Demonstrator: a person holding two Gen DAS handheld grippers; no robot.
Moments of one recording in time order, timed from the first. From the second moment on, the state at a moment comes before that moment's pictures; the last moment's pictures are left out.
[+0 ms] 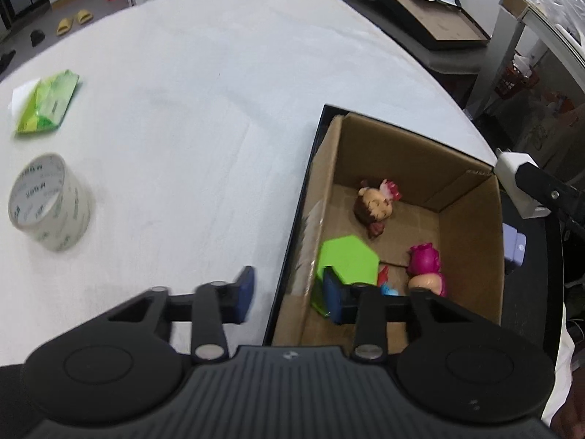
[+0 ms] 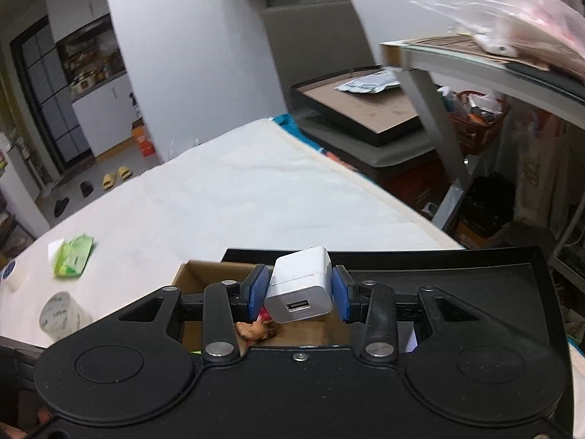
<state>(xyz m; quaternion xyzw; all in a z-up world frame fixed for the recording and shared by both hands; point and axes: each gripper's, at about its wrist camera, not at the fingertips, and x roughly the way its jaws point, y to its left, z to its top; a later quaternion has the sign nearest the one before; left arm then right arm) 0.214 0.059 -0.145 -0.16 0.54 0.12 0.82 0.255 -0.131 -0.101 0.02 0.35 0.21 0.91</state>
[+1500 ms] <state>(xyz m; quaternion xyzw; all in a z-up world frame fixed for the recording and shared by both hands) 0.215 0.050 -0.137 -0.15 0.55 0.10 0.82 0.253 -0.190 -0.119 0.06 0.37 0.16 0.91</state>
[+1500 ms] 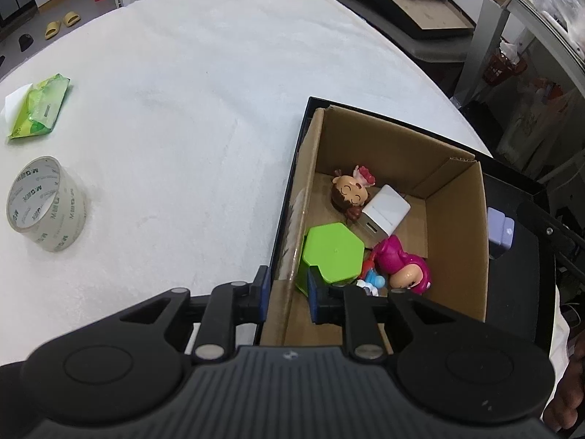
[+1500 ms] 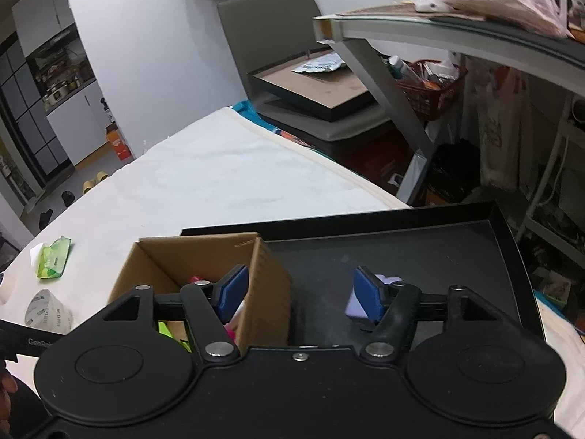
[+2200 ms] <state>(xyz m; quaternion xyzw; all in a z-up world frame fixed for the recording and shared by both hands) 0.249 0.037 -0.143 -0.12 0.56 0.14 0.81 0.287 -0.207 -0.168 0.05 0.42 0.11 0.90</state>
